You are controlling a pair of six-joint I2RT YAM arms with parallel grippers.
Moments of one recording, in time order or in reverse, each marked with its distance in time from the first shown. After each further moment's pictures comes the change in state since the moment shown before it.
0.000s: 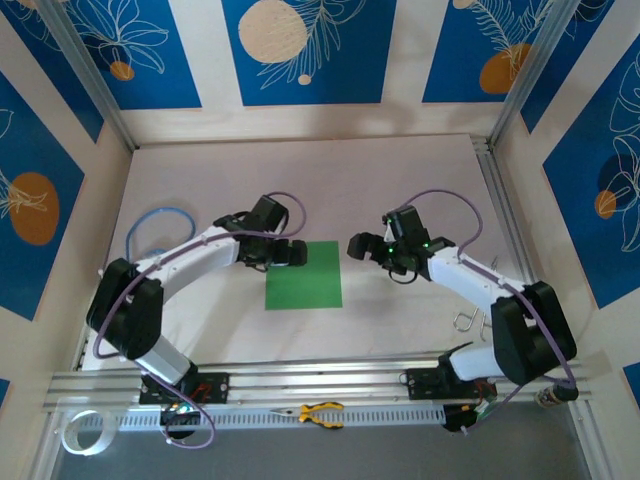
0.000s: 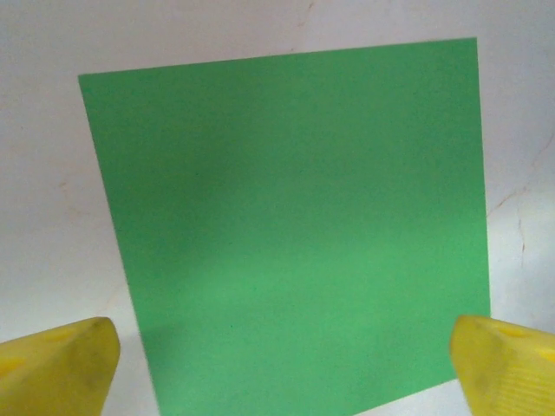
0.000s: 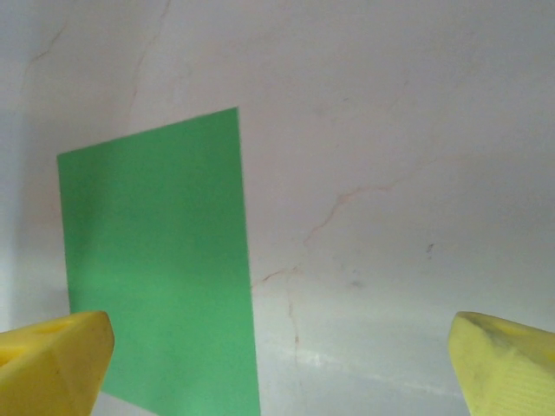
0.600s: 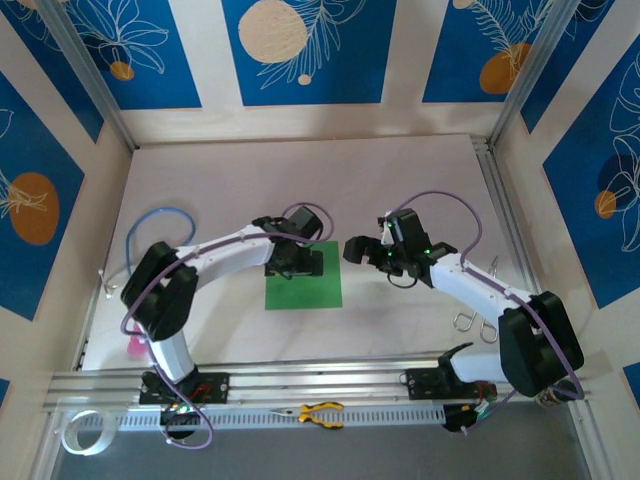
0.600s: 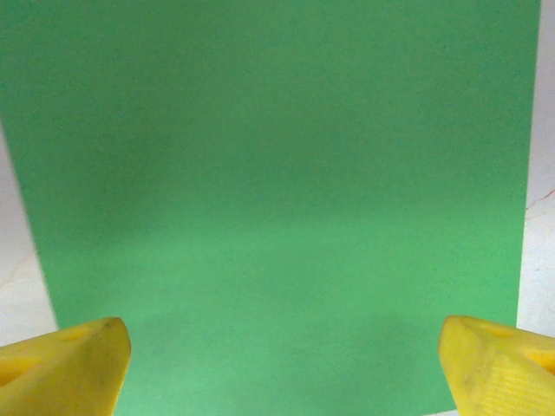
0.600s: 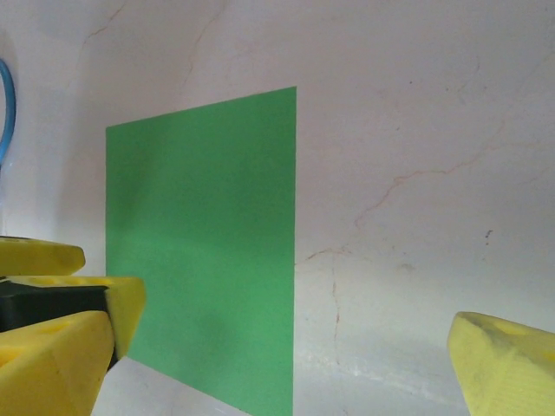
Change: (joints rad) left arm -0.156 0.199 0.153 -0.117 -0.115 -0.165; right arm 0.018 -0.047 -0.024 0.016 -0.046 -0.009
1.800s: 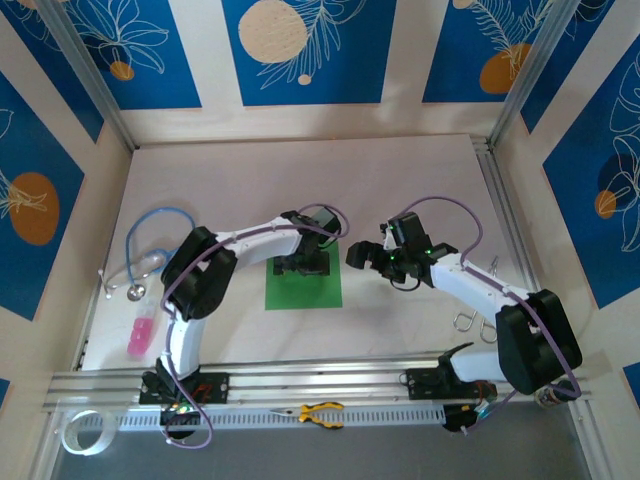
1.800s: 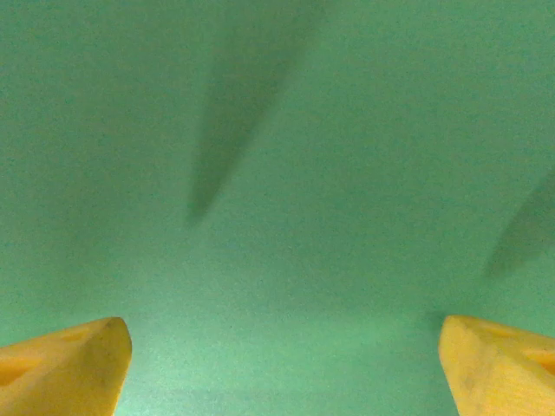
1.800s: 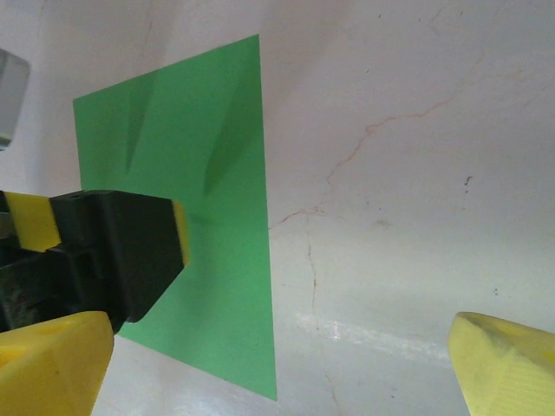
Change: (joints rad) left arm -0.008 0.238 0.191 -0.118 -0.081 -0.072; right arm -0.028 0.013 -0.015 -0.049 -0.050 0.008
